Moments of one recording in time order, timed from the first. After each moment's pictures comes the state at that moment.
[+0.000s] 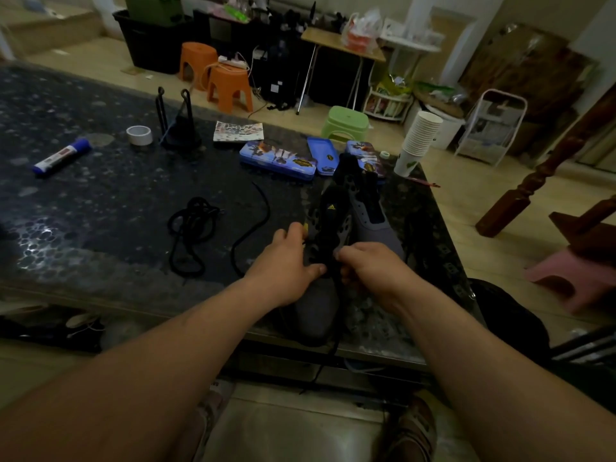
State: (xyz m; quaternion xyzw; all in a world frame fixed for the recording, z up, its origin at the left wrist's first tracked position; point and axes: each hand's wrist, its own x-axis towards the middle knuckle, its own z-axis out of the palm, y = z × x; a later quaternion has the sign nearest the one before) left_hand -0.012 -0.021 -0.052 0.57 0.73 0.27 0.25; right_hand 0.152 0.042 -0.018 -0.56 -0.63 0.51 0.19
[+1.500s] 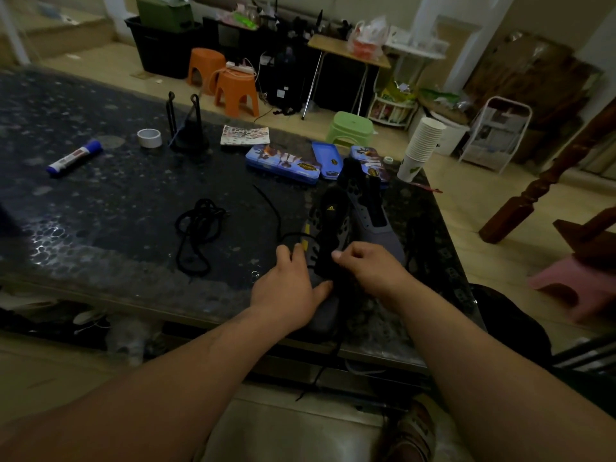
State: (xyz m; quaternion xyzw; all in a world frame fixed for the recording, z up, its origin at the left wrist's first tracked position) left_hand 0.015 -0.043 -0.070 0.55 0.79 0.19 0.18; right_hand 0.155 0.045 -0.018 -0.53 -0.69 0.47 0.15
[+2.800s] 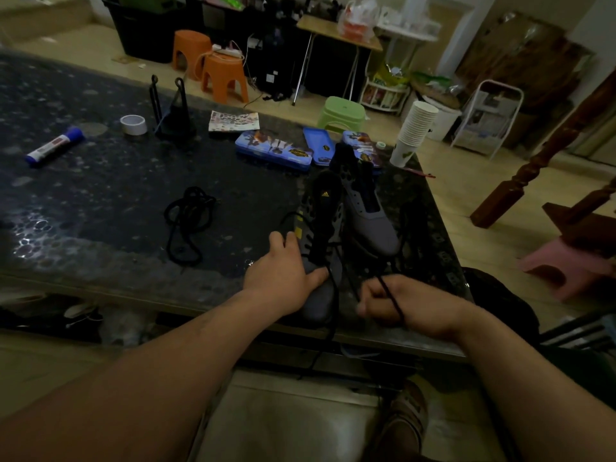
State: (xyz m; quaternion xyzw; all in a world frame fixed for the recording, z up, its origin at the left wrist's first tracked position) left_hand 0.012 -0.039 -0.069 0.57 0.78 0.18 0.18; right_hand 0.233 0.011 -0.005 -0.39 -0.76 0.53 -0.02
